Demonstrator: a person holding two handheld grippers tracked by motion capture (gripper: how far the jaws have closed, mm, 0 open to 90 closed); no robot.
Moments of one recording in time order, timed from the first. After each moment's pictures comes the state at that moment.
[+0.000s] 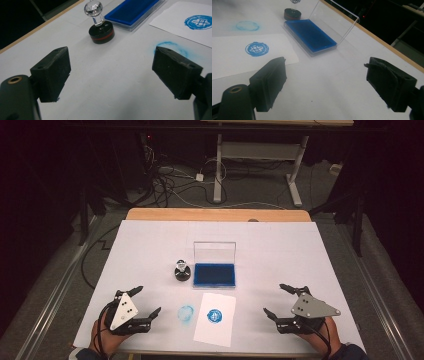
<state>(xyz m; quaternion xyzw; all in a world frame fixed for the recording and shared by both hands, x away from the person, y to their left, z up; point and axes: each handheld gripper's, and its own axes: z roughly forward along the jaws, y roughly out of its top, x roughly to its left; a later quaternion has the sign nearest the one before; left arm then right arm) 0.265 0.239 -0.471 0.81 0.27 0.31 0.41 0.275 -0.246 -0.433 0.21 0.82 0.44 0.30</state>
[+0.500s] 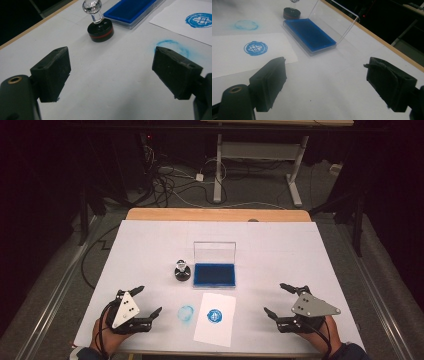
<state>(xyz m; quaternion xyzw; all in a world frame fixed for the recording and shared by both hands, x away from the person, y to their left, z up) 0.269 0.237 -0.472 0.82 0.27 0.30 0.41 0.278 -0.248 -0.434 0.21 0.82 0.44 0.30</state>
